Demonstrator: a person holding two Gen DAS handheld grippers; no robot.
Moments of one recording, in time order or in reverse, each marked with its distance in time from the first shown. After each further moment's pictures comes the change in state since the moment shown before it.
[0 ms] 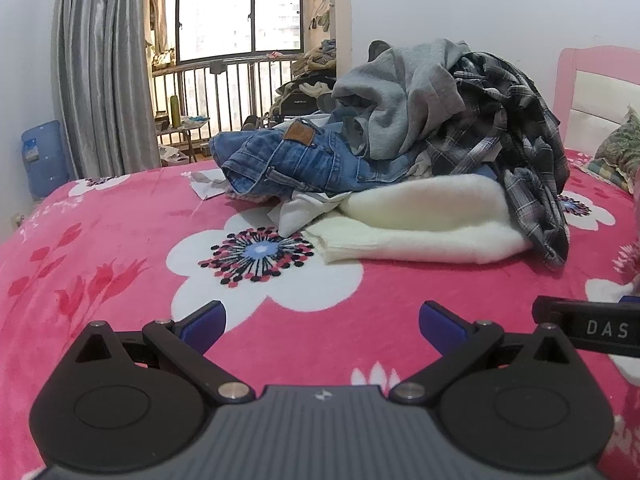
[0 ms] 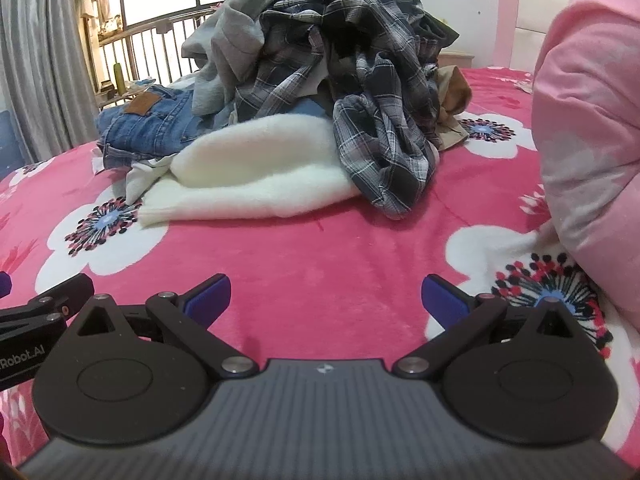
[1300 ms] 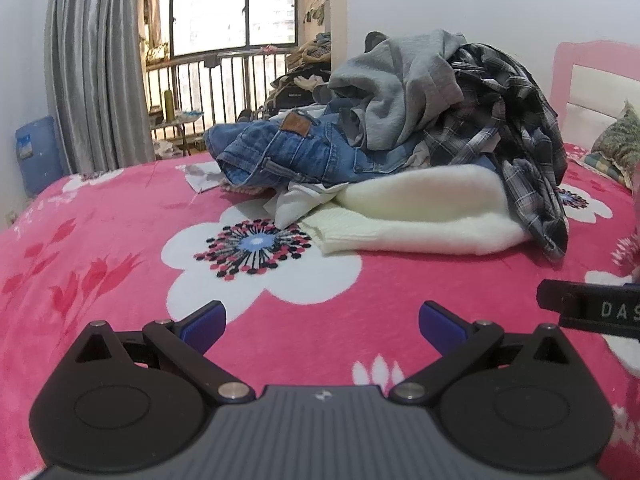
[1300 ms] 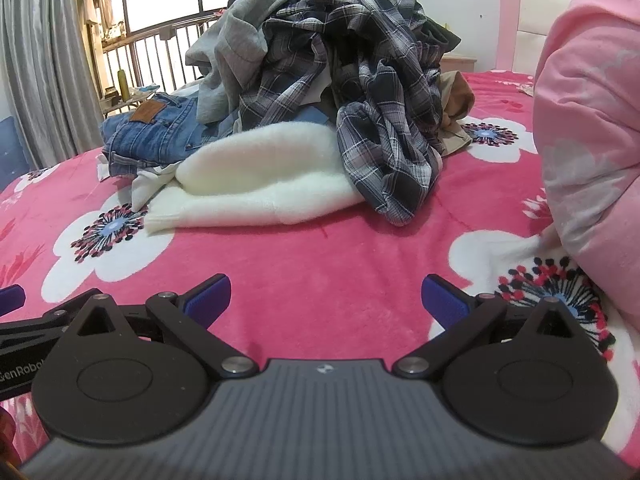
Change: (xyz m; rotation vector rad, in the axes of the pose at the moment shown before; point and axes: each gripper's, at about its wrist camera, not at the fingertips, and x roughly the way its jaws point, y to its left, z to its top) left arm 0.005 0.004 -0.005 0.024 0.010 -0.030; right arm -0.002 -0.001 0.001 0.019 -0.014 0.021
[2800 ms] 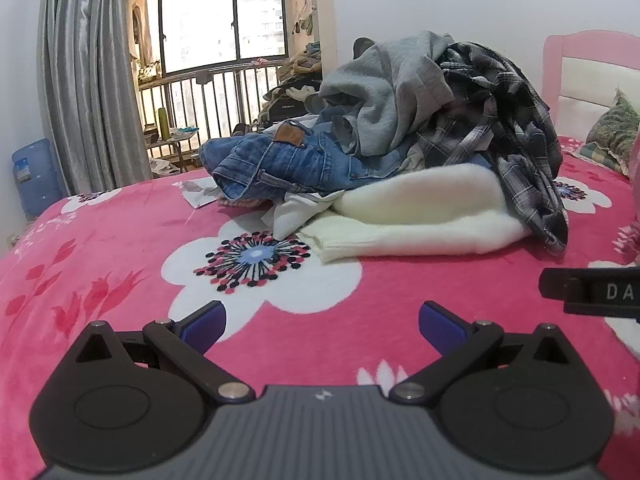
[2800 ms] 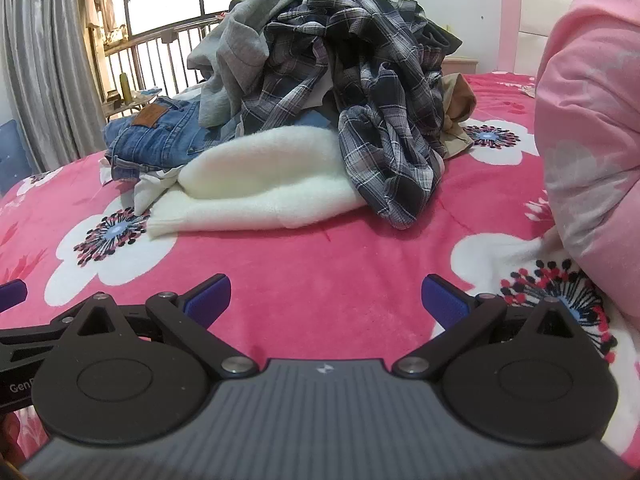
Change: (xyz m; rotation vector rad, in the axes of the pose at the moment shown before) left arm 0.002 -0.002 0.000 0.049 -0.029 -0.002; right arm 0.000 -0.001 0.001 0.007 -0.007 0.010
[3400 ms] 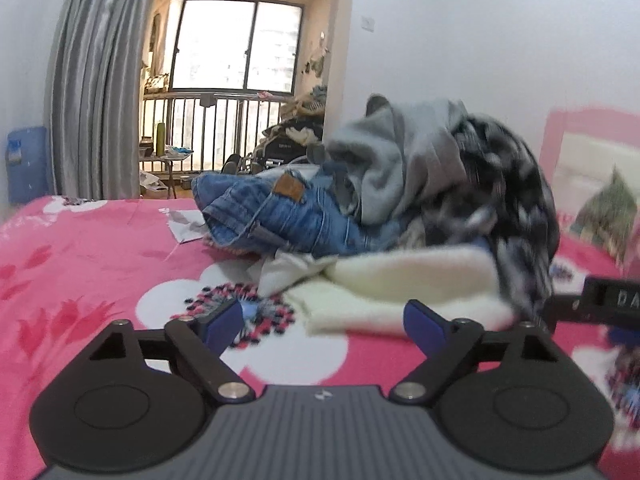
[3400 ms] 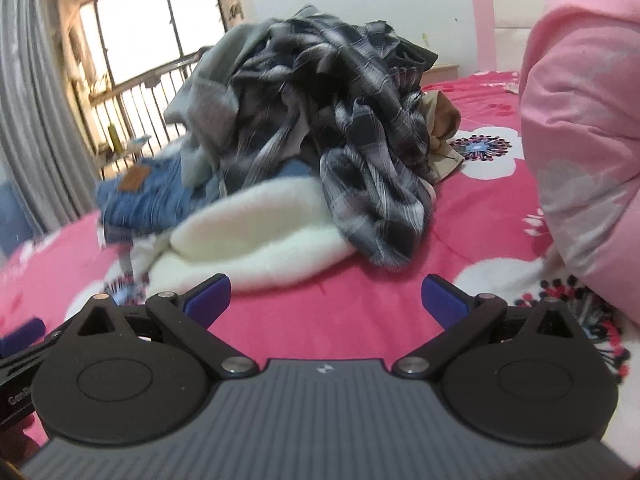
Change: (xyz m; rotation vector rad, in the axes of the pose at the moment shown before) left arm 0.018 0.024 0.033 -0.180 -0.167 -0.083; right arm 0.011 -0.020 0.031 0.162 -0.094 0.019
